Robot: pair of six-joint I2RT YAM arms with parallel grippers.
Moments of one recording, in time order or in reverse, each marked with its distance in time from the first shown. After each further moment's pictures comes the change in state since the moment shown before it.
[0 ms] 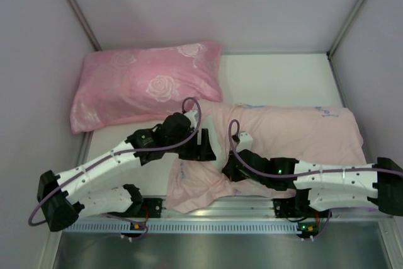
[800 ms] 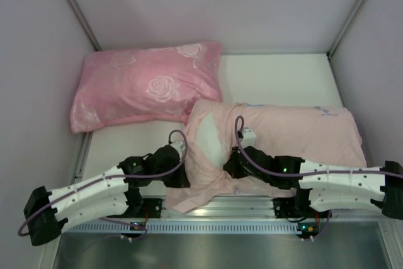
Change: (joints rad) left arm -0.125 -0.181 -0.393 0.010 -0.069 -0.080; right arm -0.027 -0.052 0.019 -0.030 0.006 -0.023
